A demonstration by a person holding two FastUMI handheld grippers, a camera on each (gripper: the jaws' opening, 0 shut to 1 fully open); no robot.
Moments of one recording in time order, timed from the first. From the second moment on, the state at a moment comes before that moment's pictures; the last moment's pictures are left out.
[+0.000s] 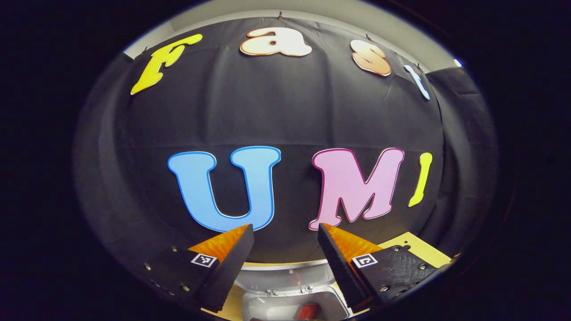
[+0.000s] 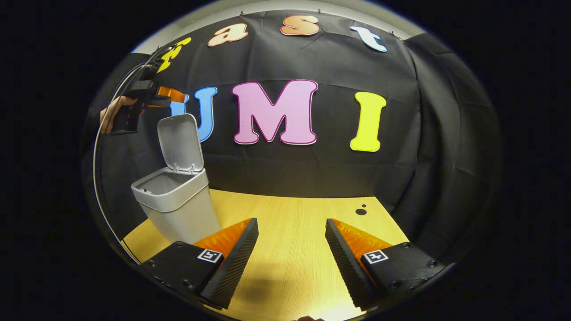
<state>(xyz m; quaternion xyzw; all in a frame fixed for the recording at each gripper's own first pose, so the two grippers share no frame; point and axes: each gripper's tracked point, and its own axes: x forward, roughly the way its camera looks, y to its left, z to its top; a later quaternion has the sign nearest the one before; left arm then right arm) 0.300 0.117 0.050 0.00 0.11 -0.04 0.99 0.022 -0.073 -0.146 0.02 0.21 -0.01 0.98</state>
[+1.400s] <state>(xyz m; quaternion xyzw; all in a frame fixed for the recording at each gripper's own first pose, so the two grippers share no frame) 0.143 0.093 -0.156 -0.03 0.28 0.01 0.96 0.003 -0.046 -0.179 0.00 0.25 0.04 0.97</state>
